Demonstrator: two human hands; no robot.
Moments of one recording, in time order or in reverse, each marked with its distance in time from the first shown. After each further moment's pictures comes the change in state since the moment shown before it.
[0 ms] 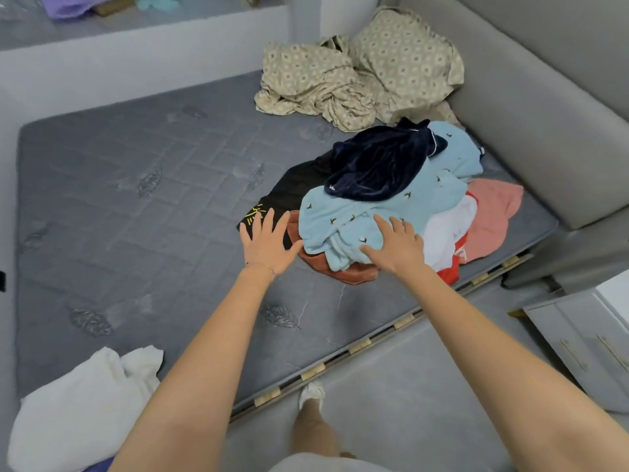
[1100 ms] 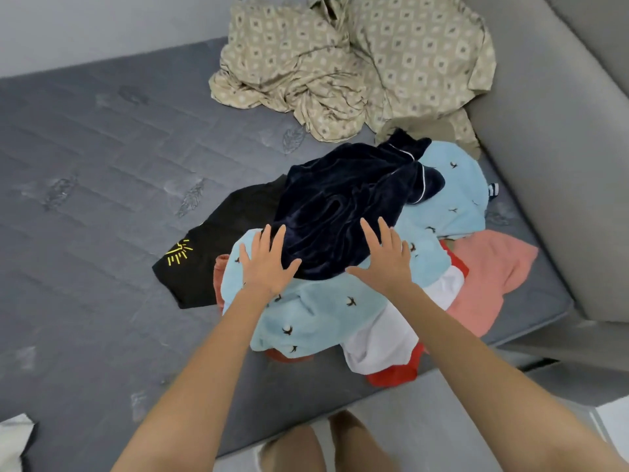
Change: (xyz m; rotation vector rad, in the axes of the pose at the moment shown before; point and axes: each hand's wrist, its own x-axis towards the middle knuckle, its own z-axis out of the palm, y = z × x) left_hand 0.291 0.194 0.086 -0.084 -0.190 -0.181; right_hand 0.346 0.165 -0.032 -0.053 -0.133 -0.183
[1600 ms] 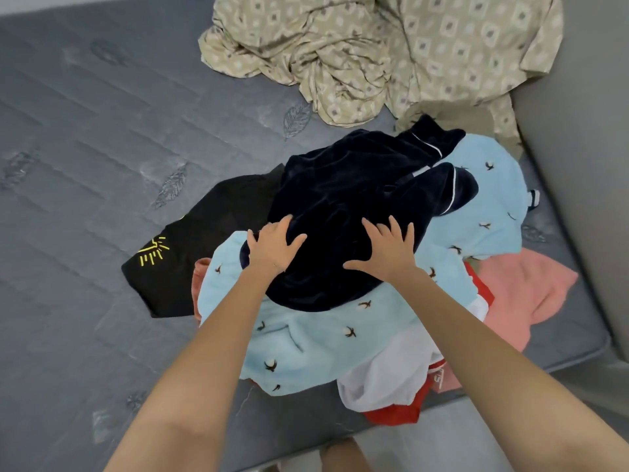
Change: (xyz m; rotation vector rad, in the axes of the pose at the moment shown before) left_hand 0.137 0.010 0.049 -0.262 -0.049 -0.092; right_hand 0.138 0.030 0.038 -0.134 -0.136 -0.099
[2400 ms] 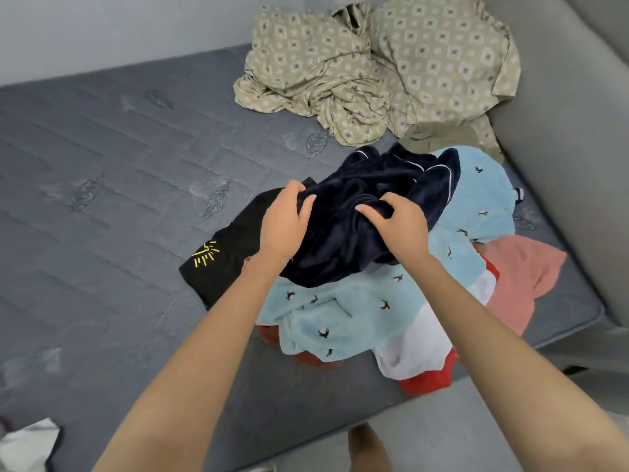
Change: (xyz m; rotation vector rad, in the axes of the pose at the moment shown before) left_hand -0.130 -0.020 -0.135 -0.325 0.446 0.404; right_hand -0.123 -0.123 -0.076 0.599 0.659 -0.027
